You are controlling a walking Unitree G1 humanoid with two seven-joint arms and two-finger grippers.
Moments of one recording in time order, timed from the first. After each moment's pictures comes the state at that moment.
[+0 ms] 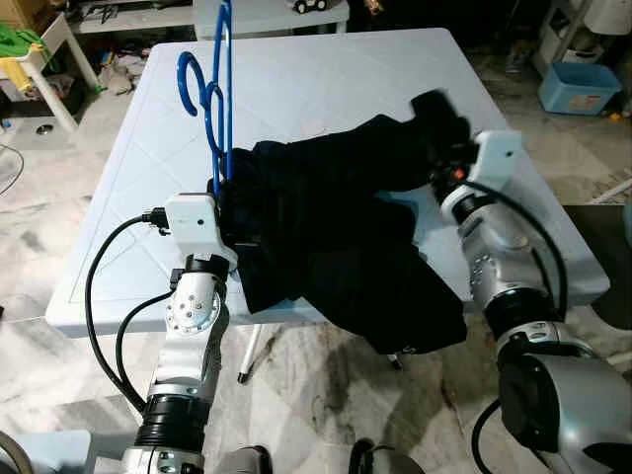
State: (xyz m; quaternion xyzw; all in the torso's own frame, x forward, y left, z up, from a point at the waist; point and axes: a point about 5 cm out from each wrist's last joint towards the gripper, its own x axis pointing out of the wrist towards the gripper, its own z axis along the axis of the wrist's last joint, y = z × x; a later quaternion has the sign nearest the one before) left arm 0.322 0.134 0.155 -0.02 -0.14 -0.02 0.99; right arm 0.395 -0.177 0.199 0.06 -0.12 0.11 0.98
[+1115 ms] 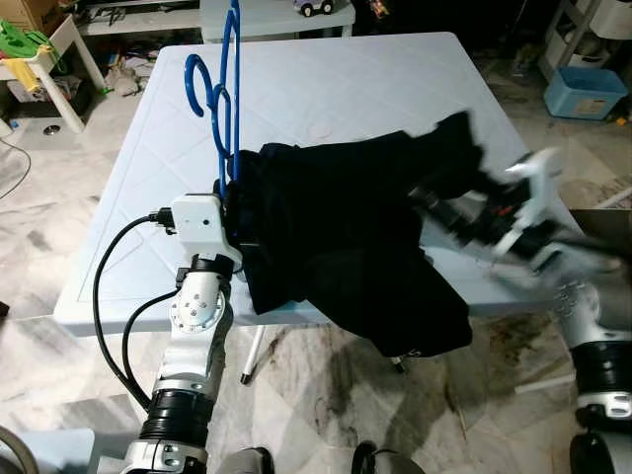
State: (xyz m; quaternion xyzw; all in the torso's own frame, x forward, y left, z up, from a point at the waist) left arm 0.326 0.134 0.151 -0.02 -0.14 -0.02 0.99; right arm 0.343 -0.216 0.213 0.00 -0.08 0.33 0.94
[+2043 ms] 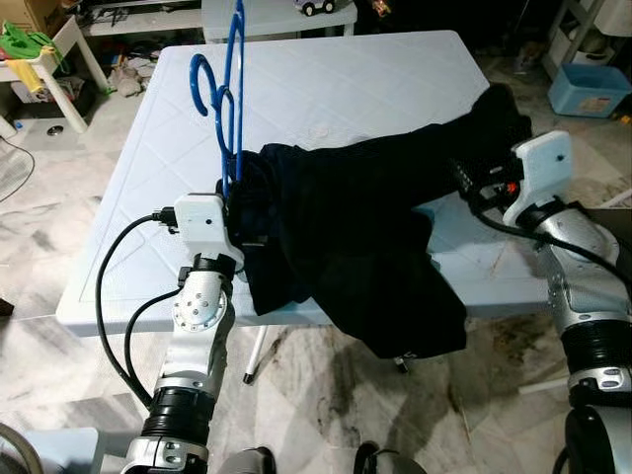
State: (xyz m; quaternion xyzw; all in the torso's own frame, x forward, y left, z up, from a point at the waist) left arm 0.327 0.130 0.151 -0.02 -0.14 -0.02 0.99; right arm 0.364 -0.235 0.214 -0.19 -0.12 0.11 0.97
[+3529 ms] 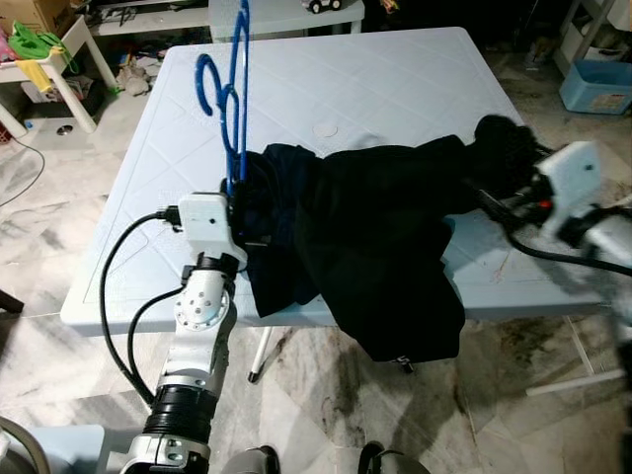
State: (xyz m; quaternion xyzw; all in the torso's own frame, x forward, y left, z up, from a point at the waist) left arm 0.329 0.125 0.151 -0.02 -0.14 -0.04 0.99; right arm 0.334 -0.267 0.218 -0.25 -0.05 0.22 0.94
